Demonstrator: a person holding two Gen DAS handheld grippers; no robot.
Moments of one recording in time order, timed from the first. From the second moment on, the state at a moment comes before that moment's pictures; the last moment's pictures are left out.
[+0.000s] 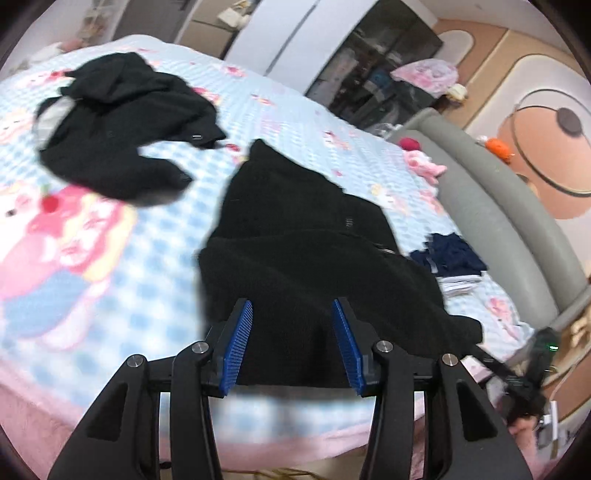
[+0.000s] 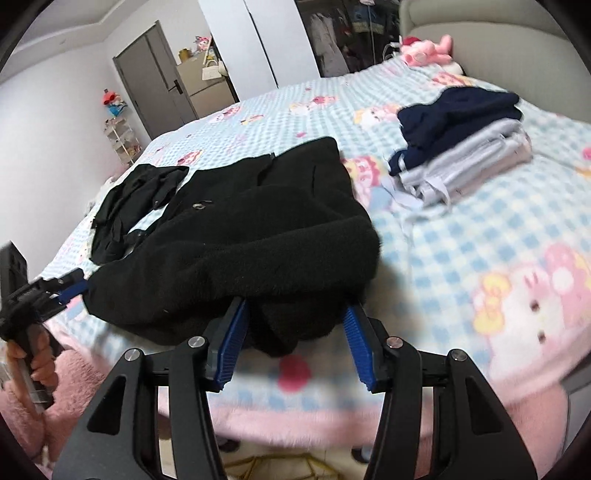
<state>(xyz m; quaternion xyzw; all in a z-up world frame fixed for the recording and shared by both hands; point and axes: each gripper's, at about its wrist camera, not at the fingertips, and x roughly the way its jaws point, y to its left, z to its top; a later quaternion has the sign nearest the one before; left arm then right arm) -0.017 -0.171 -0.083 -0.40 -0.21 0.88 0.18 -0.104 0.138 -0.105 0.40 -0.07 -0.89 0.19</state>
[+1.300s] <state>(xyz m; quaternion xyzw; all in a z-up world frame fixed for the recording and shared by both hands) -0.402 -0.117 -0.179 -0.54 -0.21 0.79 0.21 -0.425 0.085 -0.148 0.54 -0.05 -0.83 0.13</state>
